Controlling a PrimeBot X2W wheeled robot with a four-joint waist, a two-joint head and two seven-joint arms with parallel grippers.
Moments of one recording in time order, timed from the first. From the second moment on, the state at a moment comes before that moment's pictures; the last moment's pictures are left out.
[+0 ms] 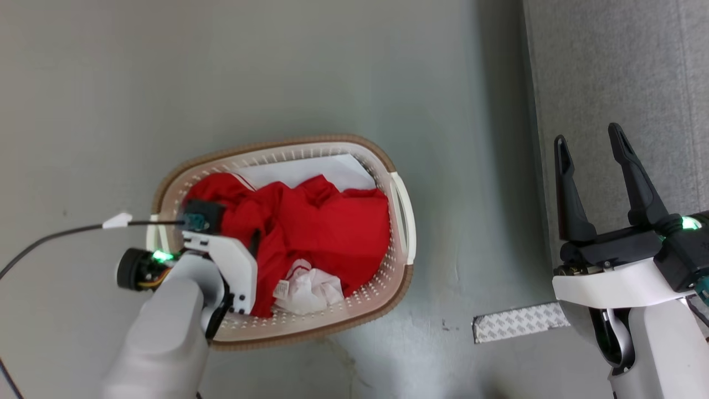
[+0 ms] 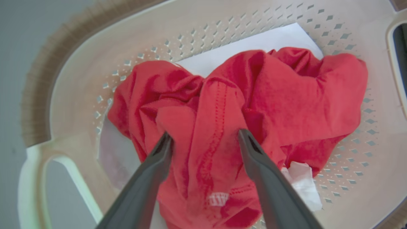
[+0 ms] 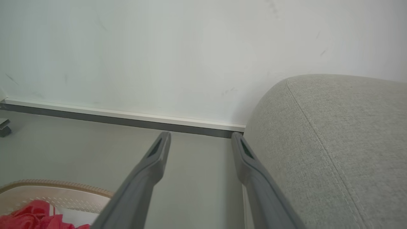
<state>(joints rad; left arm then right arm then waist) -0.76 0.14 -0.29 1.00 -0.13 -0.07 0.02 -0.41 -0.05 0.09 0.10 0.15 0.13 -0.26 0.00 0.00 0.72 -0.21</state>
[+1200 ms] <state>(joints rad) -0.46 0.10 -0.28 0.82 -0.29 -0.11 -0.26 -0.17 -0.06 0.00 0.20 0.16 0.13 -0.26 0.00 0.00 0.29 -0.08</state>
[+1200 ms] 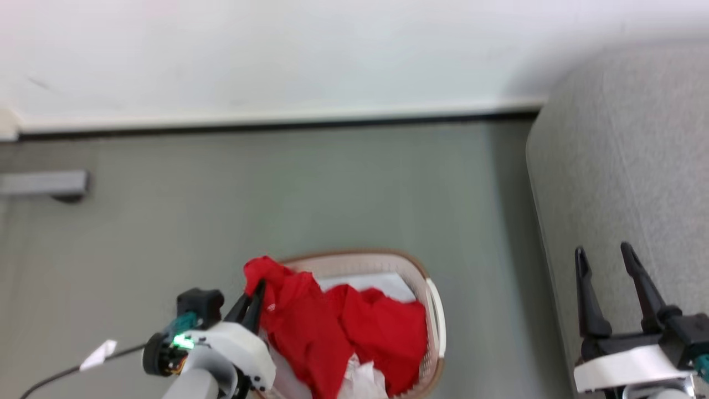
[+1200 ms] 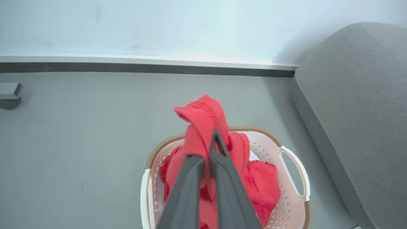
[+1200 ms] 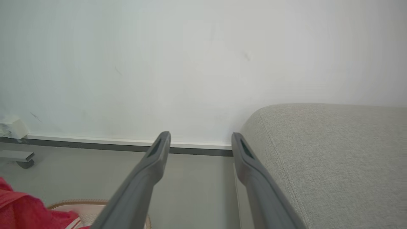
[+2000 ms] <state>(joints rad) -0.07 0.23 -0.20 0.03 -0.35 -0.01 -0.12 -0.04 -0.10 0.07 0.21 0.17 0.13 -0.26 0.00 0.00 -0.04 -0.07</state>
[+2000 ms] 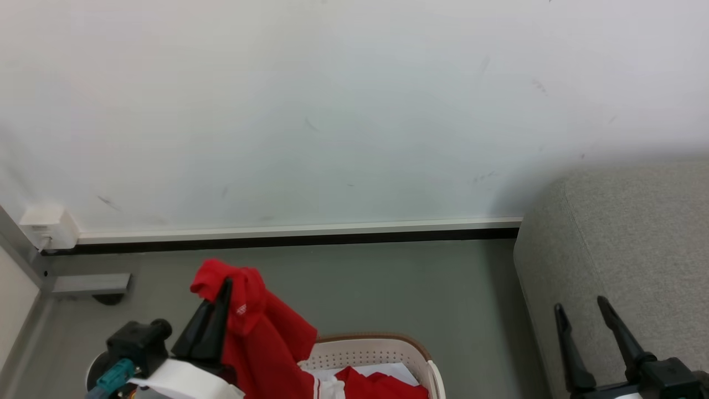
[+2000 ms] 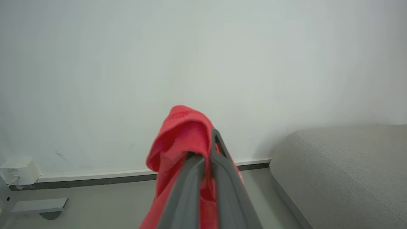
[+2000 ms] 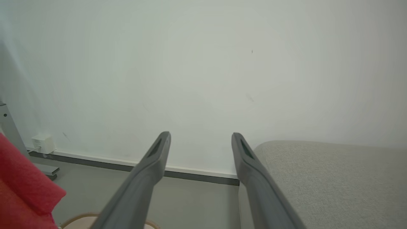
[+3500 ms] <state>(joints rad) -0.16 0.22 -0.51 -0.35 -0.40 -0.10 0.18 -0.67 -0.29 1.22 0.35 0.75 0.13 -0.24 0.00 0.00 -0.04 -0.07</state>
